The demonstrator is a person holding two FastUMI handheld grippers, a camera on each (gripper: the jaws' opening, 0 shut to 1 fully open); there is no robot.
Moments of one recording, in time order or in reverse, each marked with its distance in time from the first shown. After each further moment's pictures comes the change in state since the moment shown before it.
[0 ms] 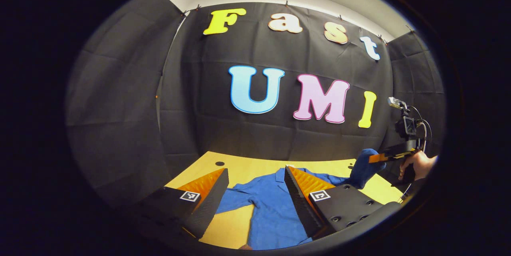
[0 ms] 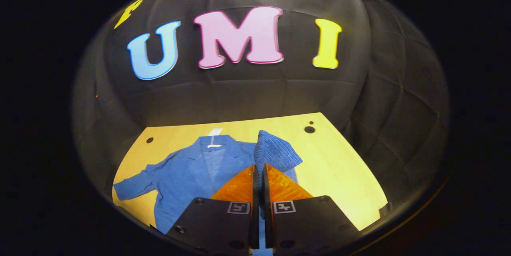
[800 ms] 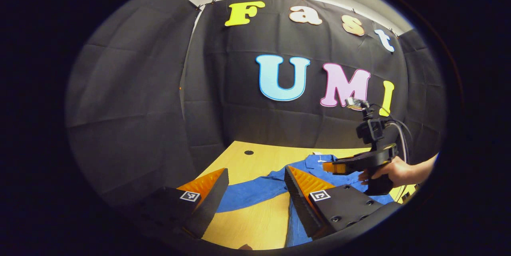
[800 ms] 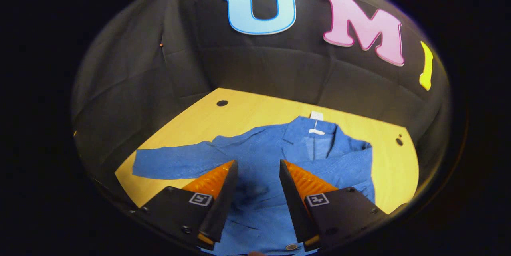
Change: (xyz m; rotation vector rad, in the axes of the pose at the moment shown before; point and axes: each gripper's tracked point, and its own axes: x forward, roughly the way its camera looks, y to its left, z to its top) left arm -0.014 0.090 -0.037 0.009 0.083 0.118; right arm 0.024 0.235 -0.082 -0.305 0.055 0.363
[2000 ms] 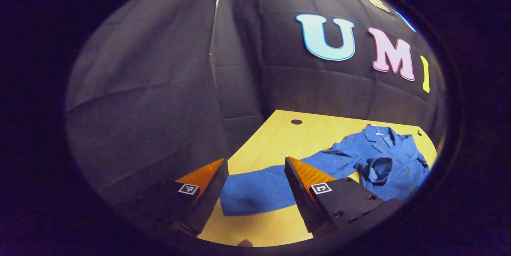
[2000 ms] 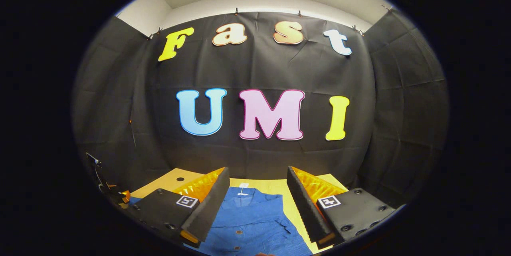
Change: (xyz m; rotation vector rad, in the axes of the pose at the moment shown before) left arm 0.122 0.134 -0.116 -0.019 0.189 0.271; right arm -0.284 -0.143 0.103 0.144 -0.582 -0.345
